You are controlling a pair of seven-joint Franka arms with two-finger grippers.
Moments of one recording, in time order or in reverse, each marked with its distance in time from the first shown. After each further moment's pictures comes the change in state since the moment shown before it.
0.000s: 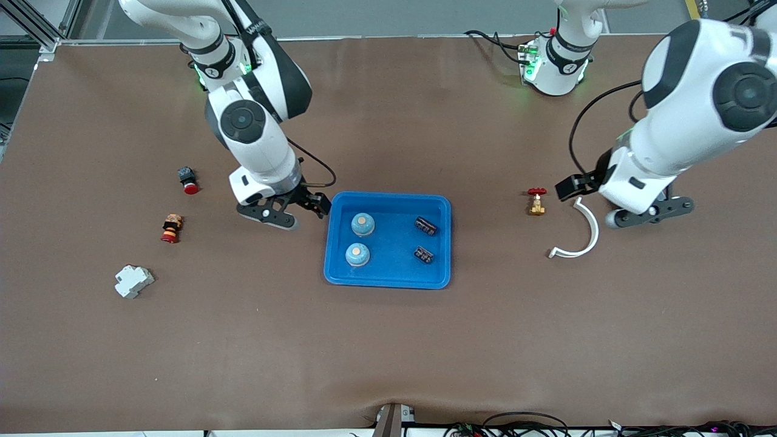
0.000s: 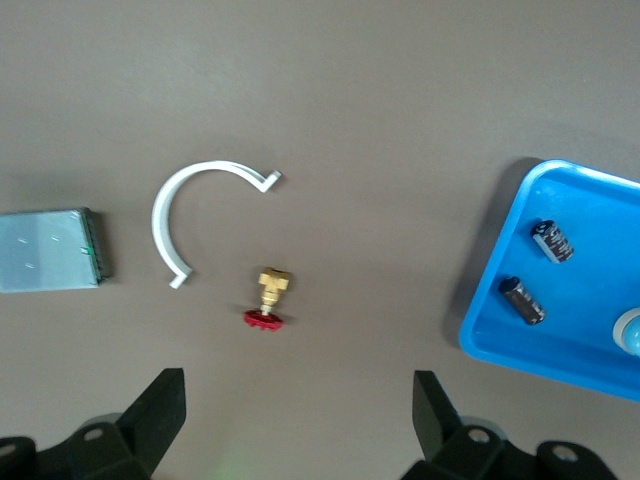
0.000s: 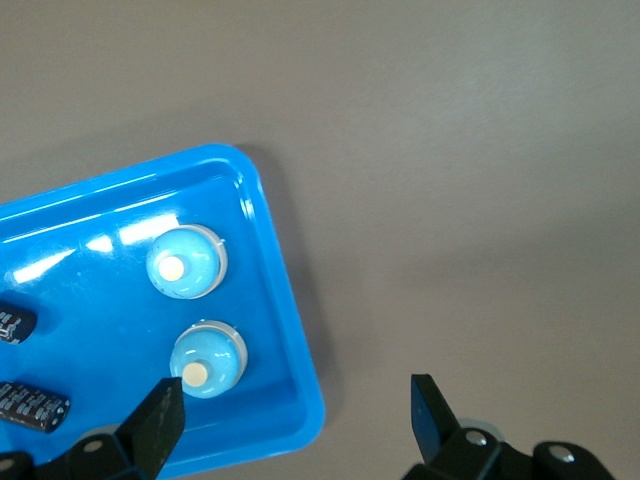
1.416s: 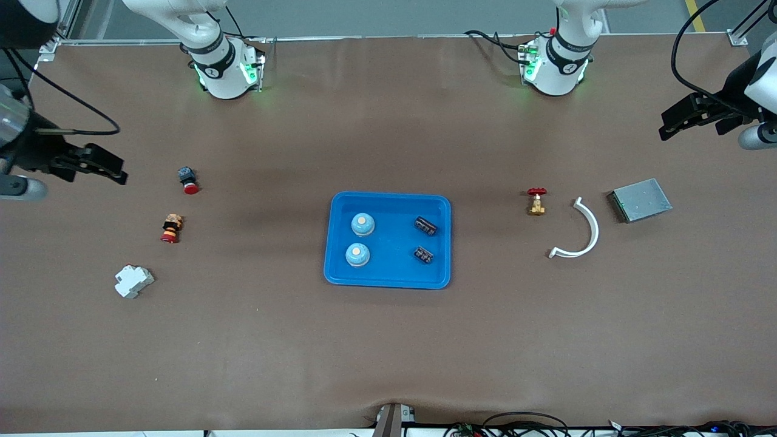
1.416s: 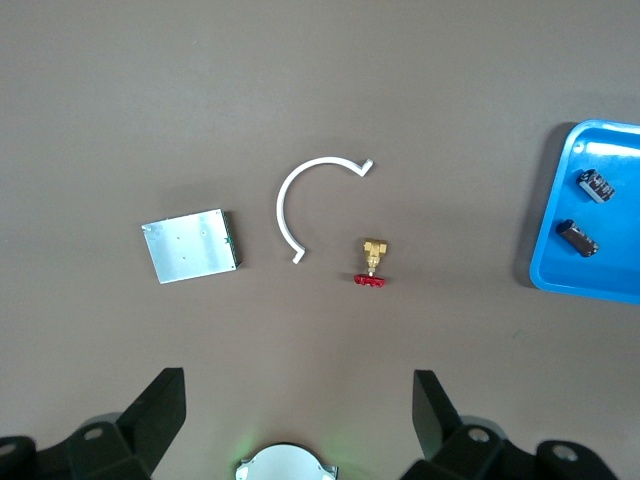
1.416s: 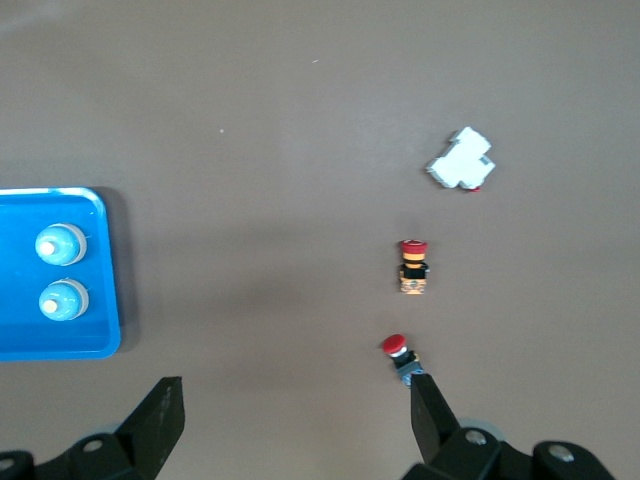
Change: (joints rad) left arm 0.045 -0.191 0.190 0.130 0.001 -0.288 0.382; right arm -0.476 -0.217 -0.004 0.386 0.001 -0.684 -0.711
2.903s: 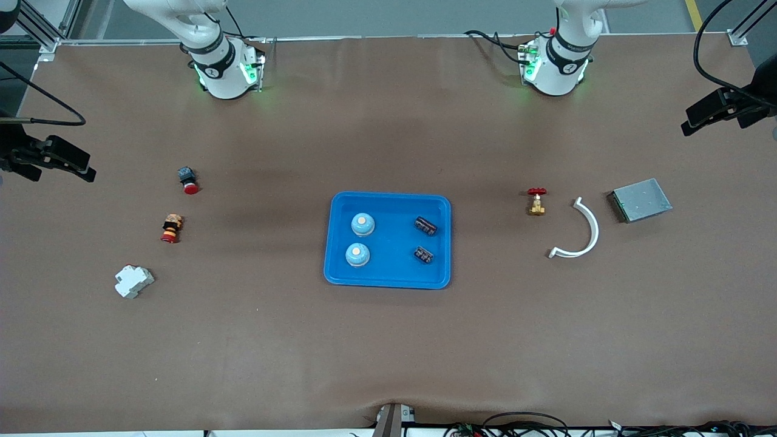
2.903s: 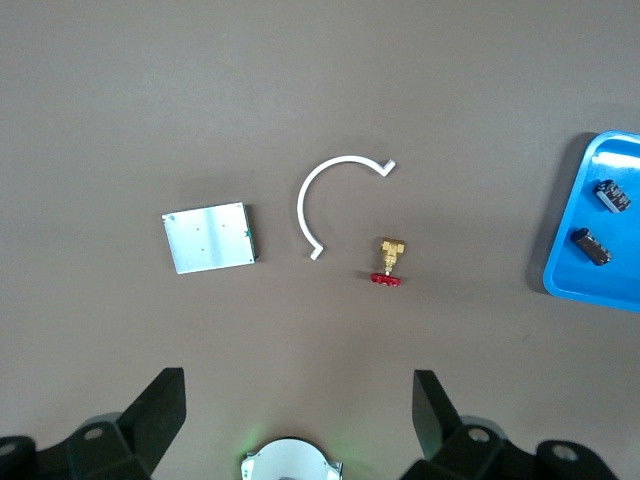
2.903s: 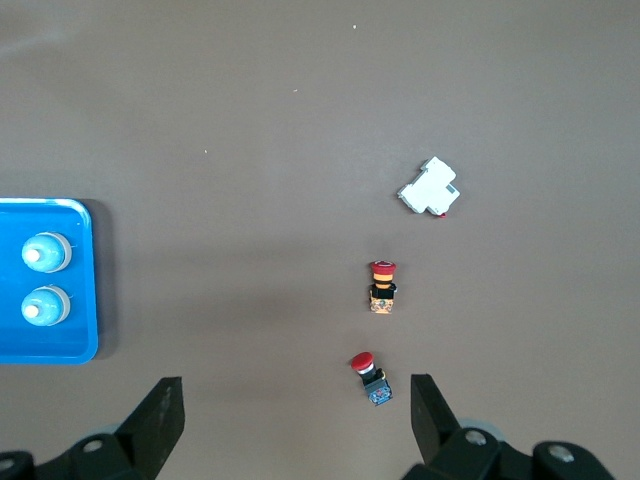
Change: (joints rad) left arm 0.003 -0.019 0.058 0.005 0.000 -0.019 0.017; right arm -0.087 -0.012 -0.007 0.057 -0.003 -0.021 -0.125
